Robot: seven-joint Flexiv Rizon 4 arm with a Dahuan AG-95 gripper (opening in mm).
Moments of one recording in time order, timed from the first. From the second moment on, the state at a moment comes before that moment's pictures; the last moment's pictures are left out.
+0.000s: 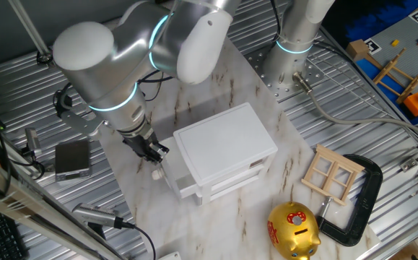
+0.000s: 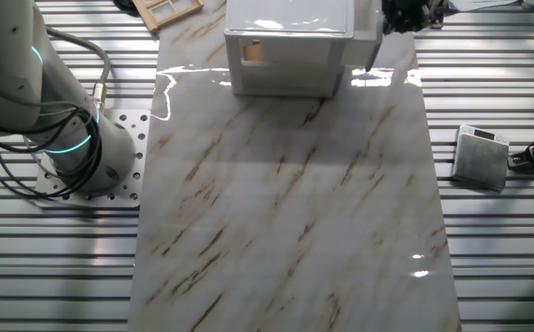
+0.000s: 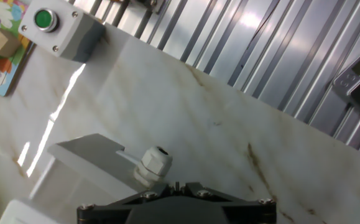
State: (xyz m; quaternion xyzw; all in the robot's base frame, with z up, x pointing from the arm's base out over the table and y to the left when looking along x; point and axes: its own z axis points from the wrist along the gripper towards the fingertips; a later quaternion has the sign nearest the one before) arm 0.584 0.193 0.170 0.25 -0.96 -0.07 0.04
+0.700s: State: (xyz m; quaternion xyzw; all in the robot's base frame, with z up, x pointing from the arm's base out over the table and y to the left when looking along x) arm 0.570 0.199 0.172 0.25 -0.96 -0.08 0.04
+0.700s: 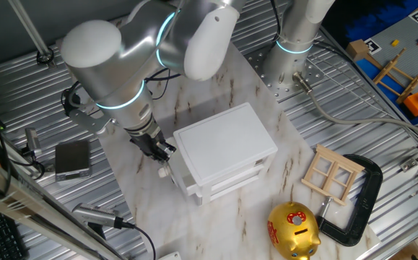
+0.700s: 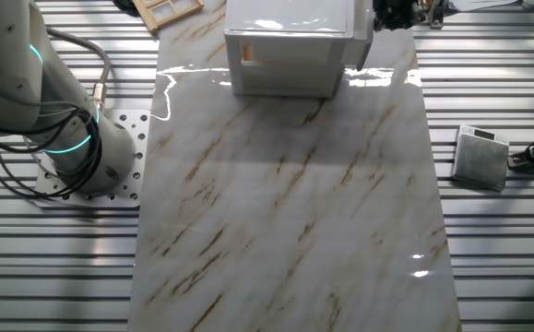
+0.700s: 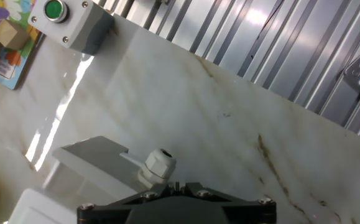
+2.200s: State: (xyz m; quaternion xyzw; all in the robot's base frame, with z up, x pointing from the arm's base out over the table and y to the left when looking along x) arm 0.591 0.193 0.175 0.26 -0.96 -0.09 0.05
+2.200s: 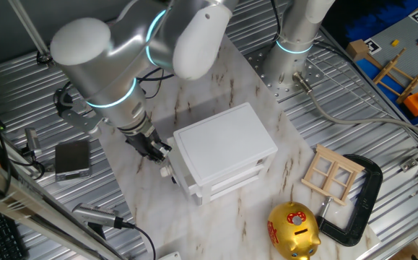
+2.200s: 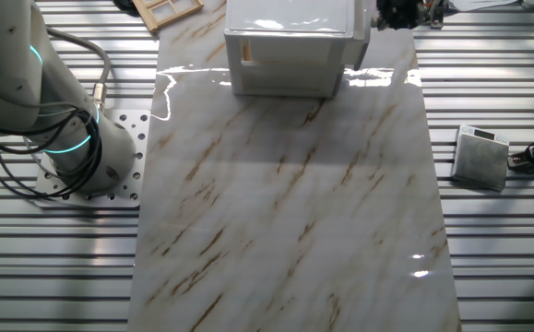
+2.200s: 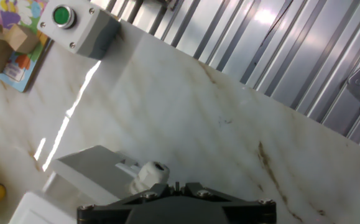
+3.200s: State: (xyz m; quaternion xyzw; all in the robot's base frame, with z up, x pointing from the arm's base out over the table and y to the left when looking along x) arm 0.583 0.187 0.159 0.25 -0.96 -0.10 0.07
